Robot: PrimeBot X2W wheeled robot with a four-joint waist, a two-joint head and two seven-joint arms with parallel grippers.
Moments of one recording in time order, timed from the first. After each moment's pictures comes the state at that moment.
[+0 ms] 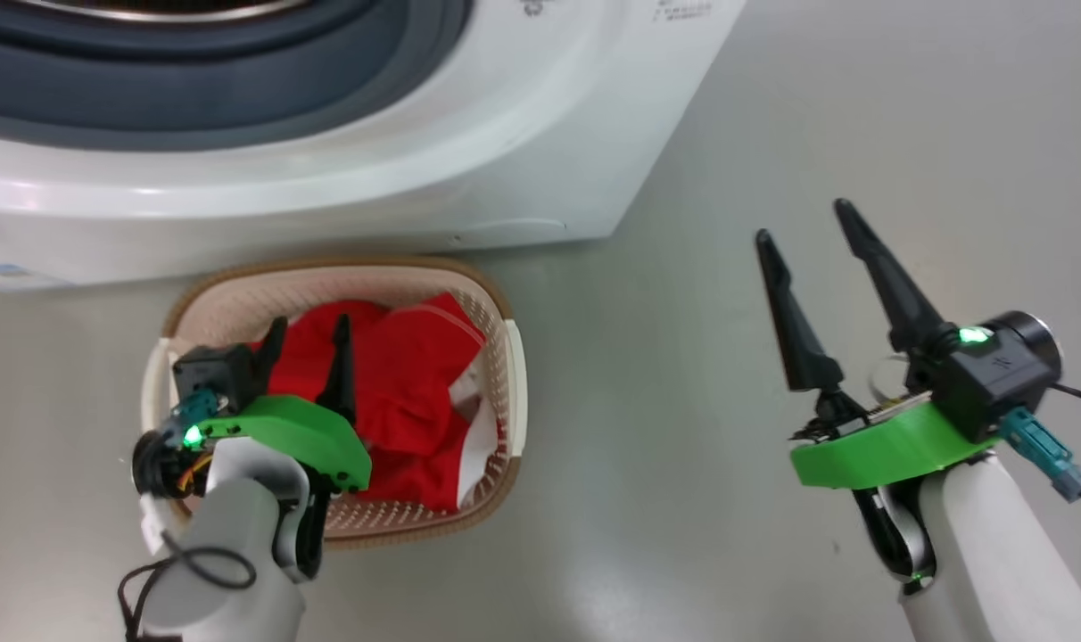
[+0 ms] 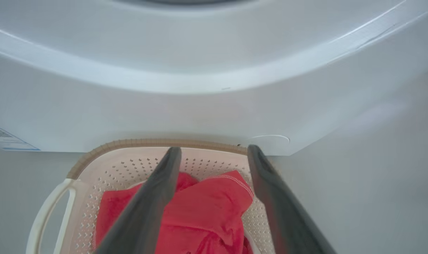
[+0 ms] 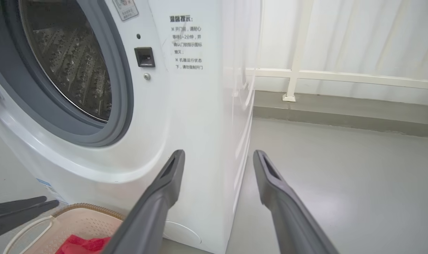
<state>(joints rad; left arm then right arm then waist) -0.67 0.04 -0.20 0.91 -0.40 -0.02 -0.25 -0.32 -0.05 0.12 0.11 0.18 0.12 -0.26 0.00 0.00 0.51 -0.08</state>
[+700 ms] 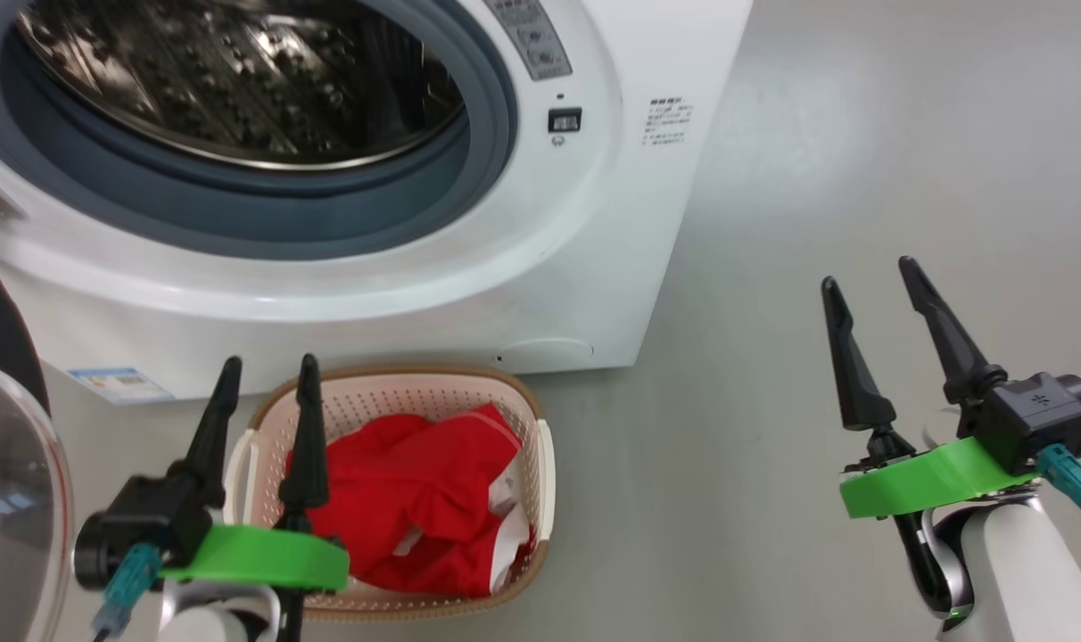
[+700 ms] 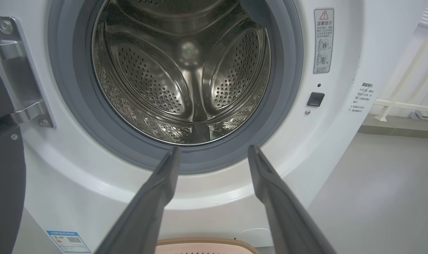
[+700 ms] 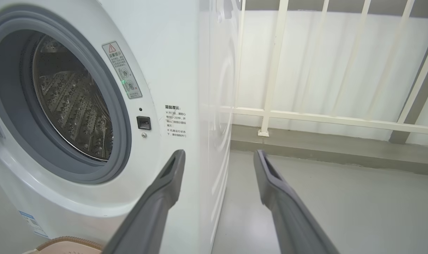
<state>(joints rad) -0.25 0.04 -0.05 0.22 -0.24 -0.01 -0.25 -0.22 -0.05 0.00 0.14 0.15 0.12 -0.26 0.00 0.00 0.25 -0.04</state>
